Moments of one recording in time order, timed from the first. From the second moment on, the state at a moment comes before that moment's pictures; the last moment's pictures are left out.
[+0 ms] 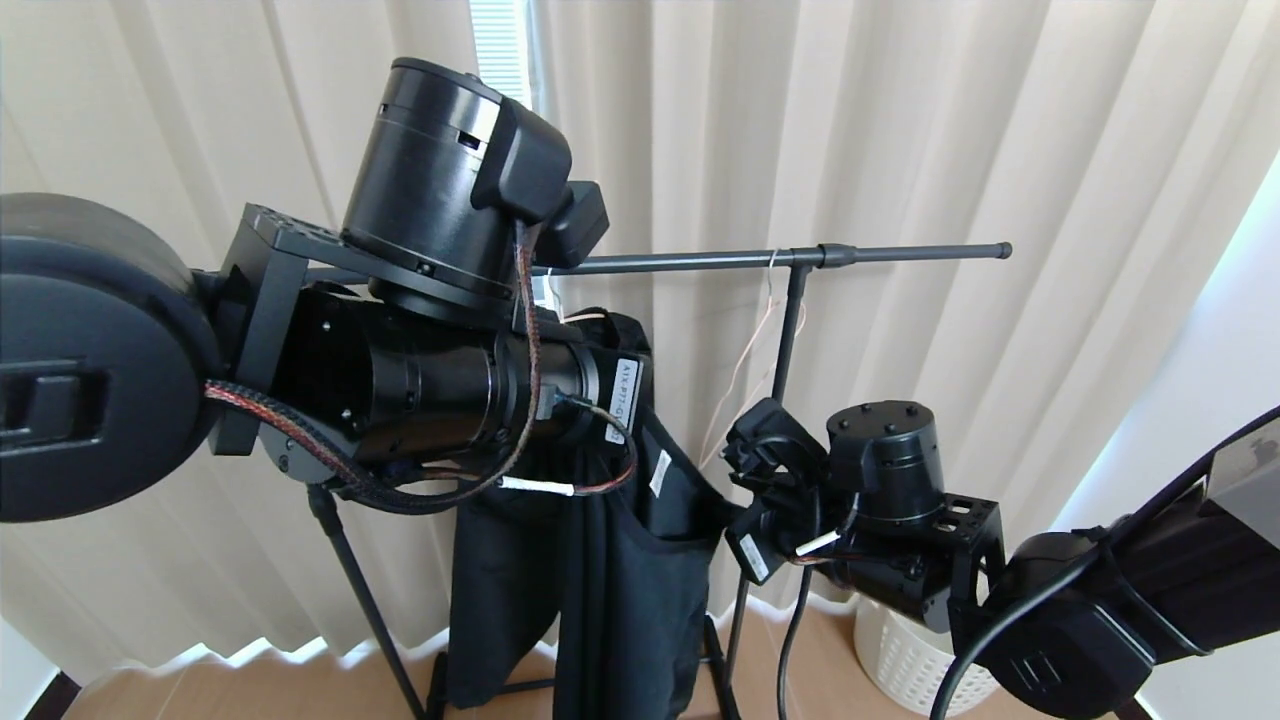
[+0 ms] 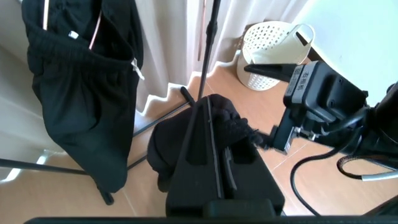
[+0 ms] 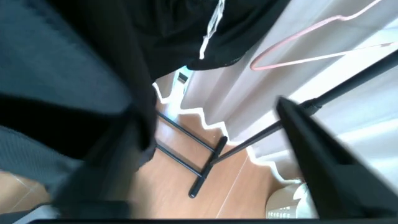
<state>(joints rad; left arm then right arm) -0.81 1.69 -1.38 0.25 0.28 -0.21 0.67 1.96 -0.78 -0.73 -0.15 -0.15</state>
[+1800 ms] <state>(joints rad) -0.76 1.73 -1.07 -0.03 -0.06 -0.08 0.29 1.63 -0.74 -0.72 -0.26 -0.46</state>
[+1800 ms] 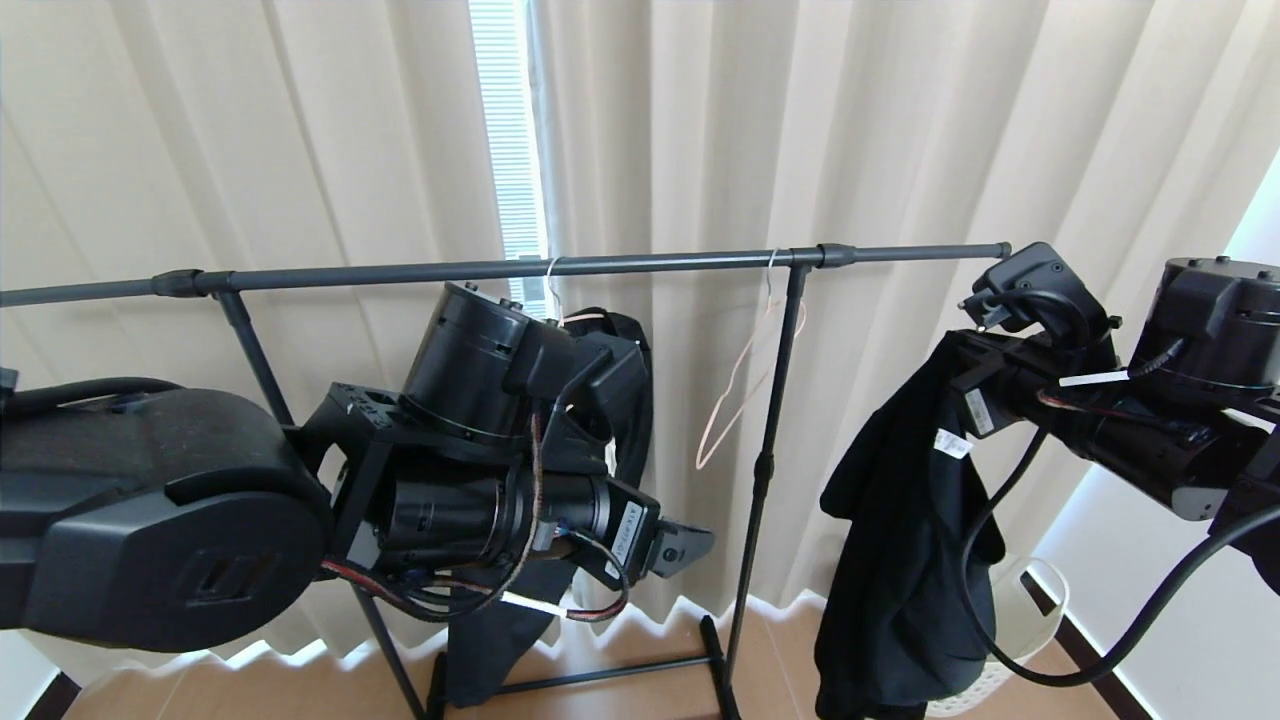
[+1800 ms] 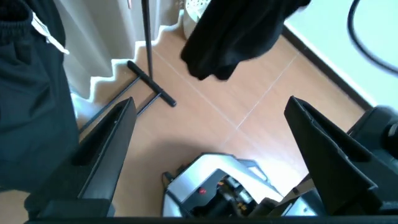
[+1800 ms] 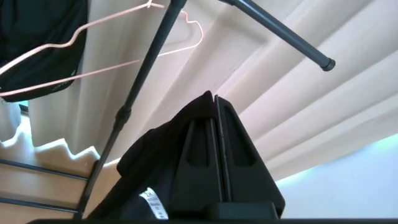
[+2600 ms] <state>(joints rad) -0.76 1.76 -1.03 -0.15 0.02 -0.07 0.28 1.62 -0.74 -0.72 -0.25 -0.46</state>
